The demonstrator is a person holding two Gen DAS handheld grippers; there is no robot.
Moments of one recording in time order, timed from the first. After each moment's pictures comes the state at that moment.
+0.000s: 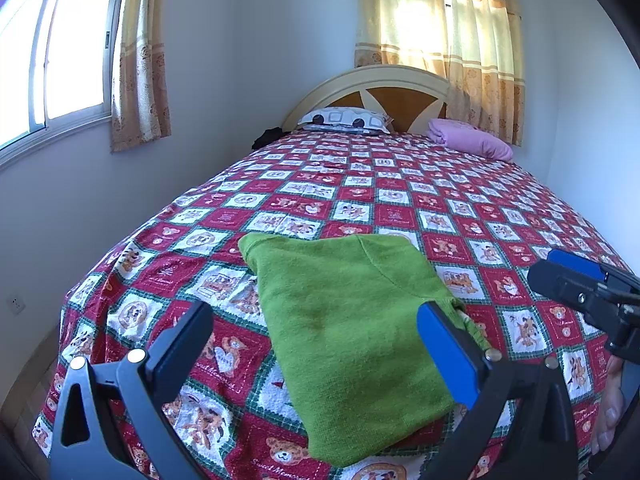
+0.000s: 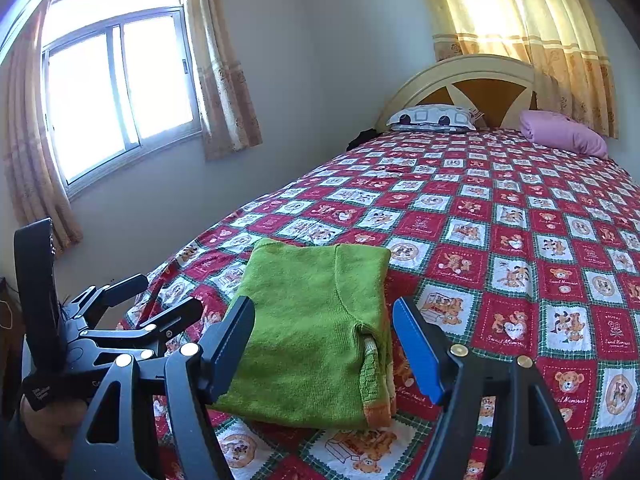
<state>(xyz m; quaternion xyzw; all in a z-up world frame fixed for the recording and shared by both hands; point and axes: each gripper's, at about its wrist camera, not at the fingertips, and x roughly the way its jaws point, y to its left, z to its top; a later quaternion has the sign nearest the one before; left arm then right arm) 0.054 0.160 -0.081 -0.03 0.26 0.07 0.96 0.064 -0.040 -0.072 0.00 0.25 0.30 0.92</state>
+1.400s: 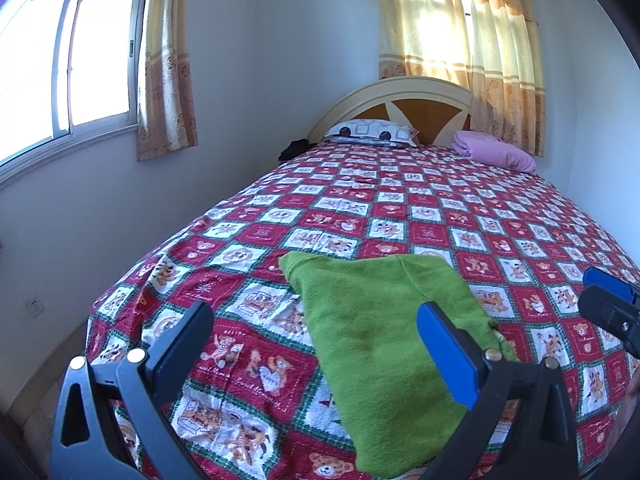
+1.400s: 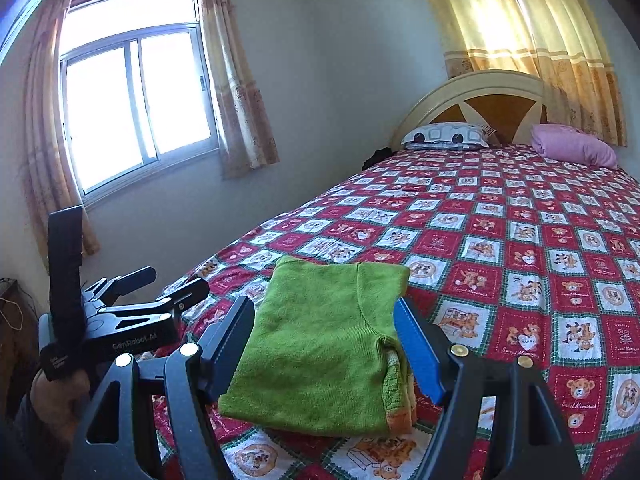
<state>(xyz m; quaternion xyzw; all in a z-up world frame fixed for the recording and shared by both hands) 0.055 0.191 -0.070 -0.03 0.24 0.12 0.96 0.046 -0.037 -0.065 0.02 0.22 0.33 0.92</state>
